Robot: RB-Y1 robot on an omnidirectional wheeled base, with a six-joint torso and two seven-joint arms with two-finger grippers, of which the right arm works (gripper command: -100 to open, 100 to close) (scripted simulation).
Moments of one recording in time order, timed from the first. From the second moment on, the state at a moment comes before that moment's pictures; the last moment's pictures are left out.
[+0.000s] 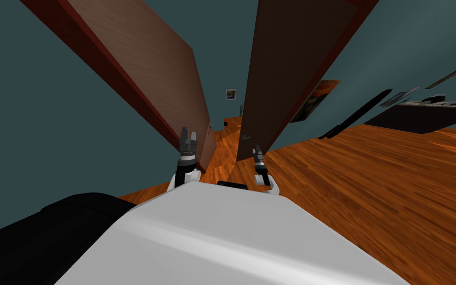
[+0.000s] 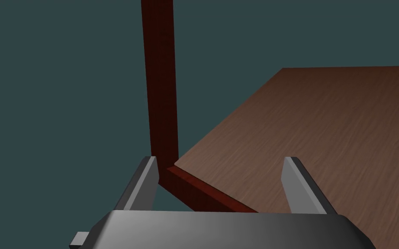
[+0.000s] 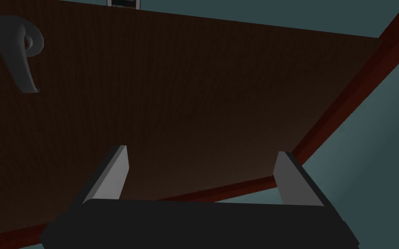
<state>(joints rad) 0.12 -0.09 0.06 -1.41 0.12 -0.67 -0.13</state>
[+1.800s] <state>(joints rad) -0.09 -0.08 0.08 -0.86 0.20 -0.80 -0.21</state>
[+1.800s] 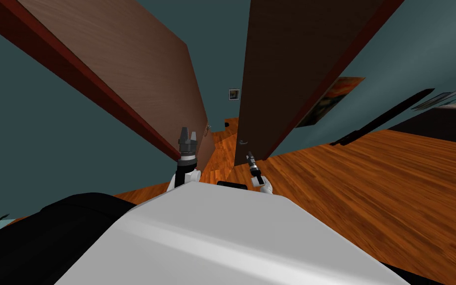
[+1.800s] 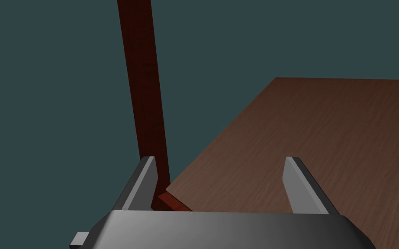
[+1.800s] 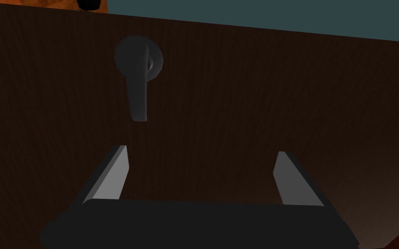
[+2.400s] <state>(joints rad) -0.15 -0.08 0.08 -0.71 0.22 -0.82 -0.24</state>
